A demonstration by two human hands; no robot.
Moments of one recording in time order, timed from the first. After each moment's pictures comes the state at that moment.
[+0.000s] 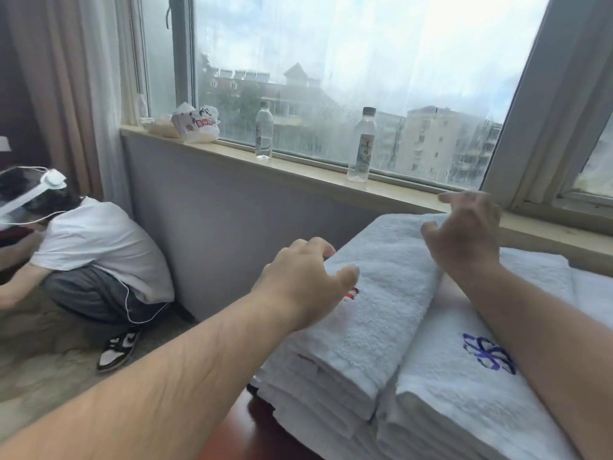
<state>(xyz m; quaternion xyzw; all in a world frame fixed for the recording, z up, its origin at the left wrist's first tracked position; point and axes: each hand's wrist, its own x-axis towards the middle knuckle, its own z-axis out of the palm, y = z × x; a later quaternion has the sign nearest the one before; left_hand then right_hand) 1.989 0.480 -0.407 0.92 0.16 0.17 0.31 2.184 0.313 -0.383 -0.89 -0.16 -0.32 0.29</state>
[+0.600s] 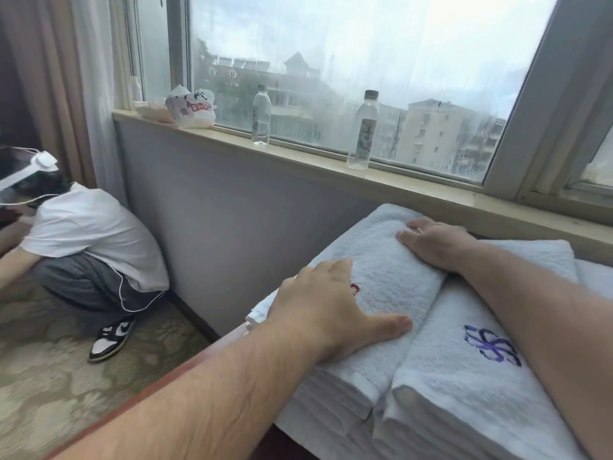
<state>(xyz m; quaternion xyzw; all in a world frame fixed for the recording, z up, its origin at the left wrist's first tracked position) 1.996 0.448 -0.437 0.96 0.13 0.10 0.24 2.228 0.320 -0.395 -0.97 -0.20 -0.02 0.11</state>
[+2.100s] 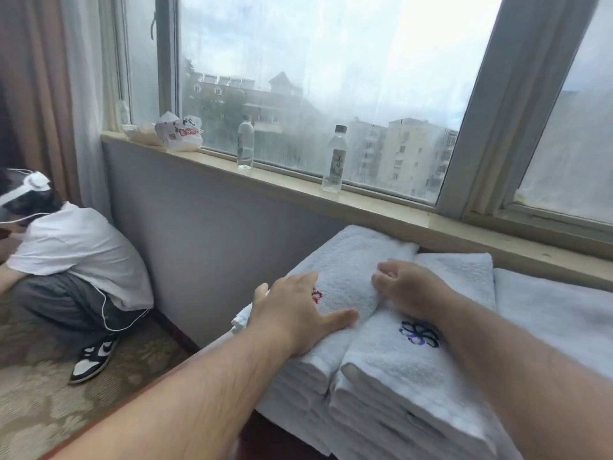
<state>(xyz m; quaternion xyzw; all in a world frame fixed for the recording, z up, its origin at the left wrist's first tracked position) 1.992 0.444 -0.443 0.96 0.15 0.12 0.23 2.135 0.275 -0.407 -0.94 -0.28 -0.01 0.22</state>
